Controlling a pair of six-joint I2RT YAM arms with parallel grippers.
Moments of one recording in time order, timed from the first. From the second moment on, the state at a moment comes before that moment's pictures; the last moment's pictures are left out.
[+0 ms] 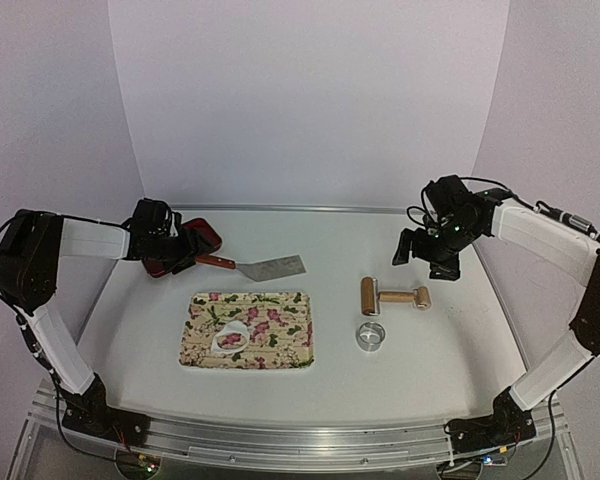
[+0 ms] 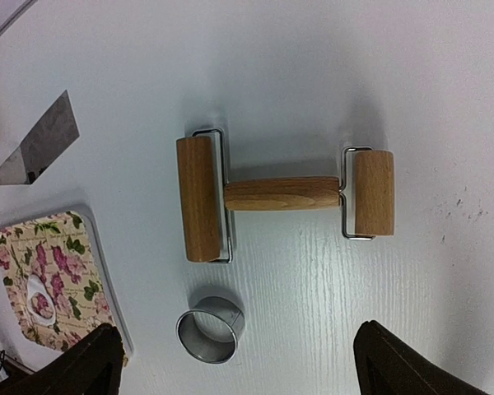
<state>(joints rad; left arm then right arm) -0.25 1.72 0.99 0.00 0.35 -0.68 0.42 1.53 1.29 -0.89 -0.06 0.61</state>
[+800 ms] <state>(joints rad) -0.15 0.98 0.81 -0.20 -0.16 -0.53 0.42 1.12 1.10 -0.77 0.30 0.50</state>
